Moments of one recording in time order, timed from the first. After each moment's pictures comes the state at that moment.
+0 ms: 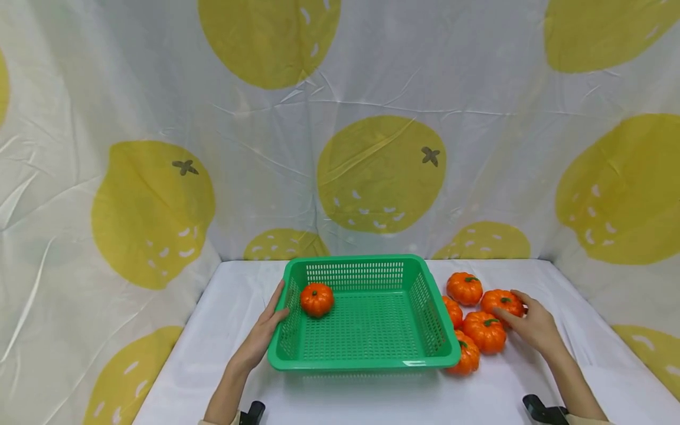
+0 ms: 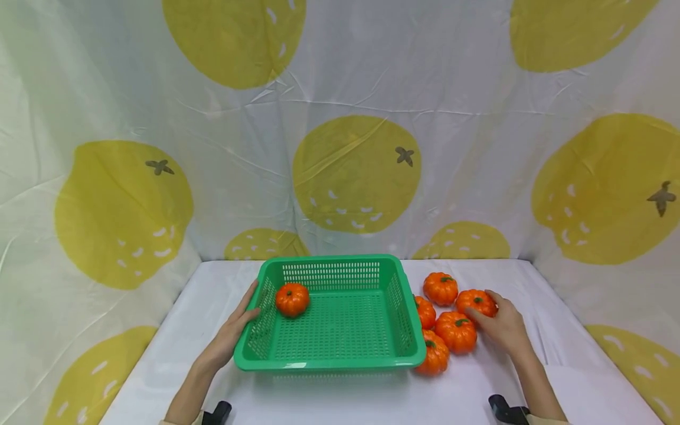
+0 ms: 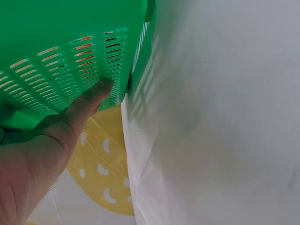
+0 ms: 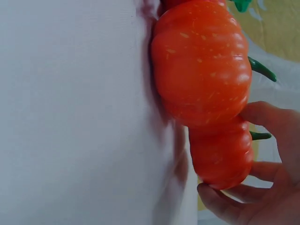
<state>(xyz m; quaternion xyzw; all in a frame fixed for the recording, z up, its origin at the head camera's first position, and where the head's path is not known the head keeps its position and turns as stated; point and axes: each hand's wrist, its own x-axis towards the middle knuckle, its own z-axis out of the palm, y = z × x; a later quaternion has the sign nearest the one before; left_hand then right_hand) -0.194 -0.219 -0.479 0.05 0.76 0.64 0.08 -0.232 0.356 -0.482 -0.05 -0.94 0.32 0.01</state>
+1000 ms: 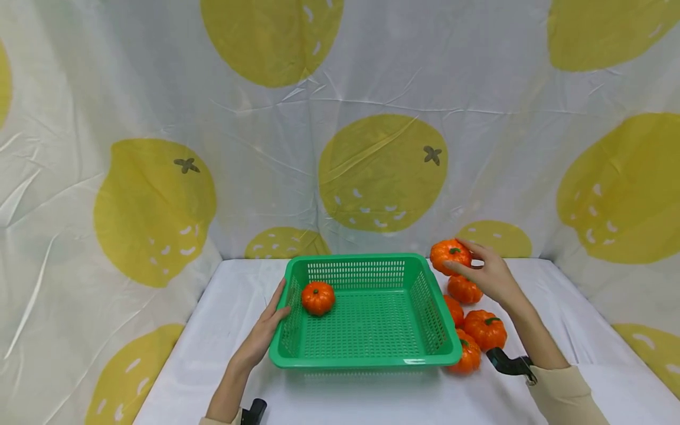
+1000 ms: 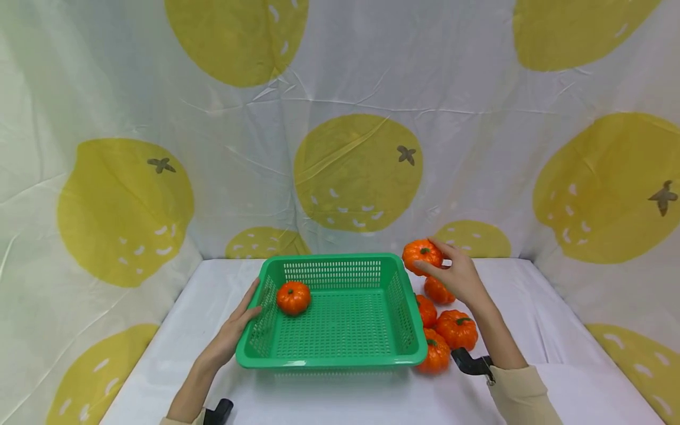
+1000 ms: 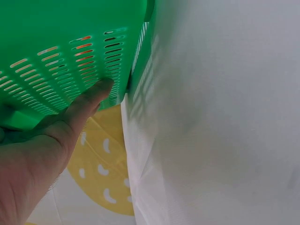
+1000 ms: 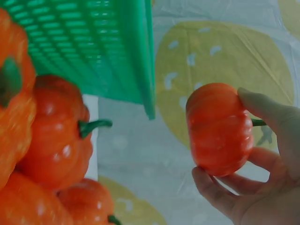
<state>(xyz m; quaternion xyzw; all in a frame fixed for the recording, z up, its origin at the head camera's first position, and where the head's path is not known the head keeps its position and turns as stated) -0.193 -0.218 -0.479 0.05 0.76 0.64 0.08 -0.262 0.263 -0.388 0.09 -0.91 0.39 0.06</state>
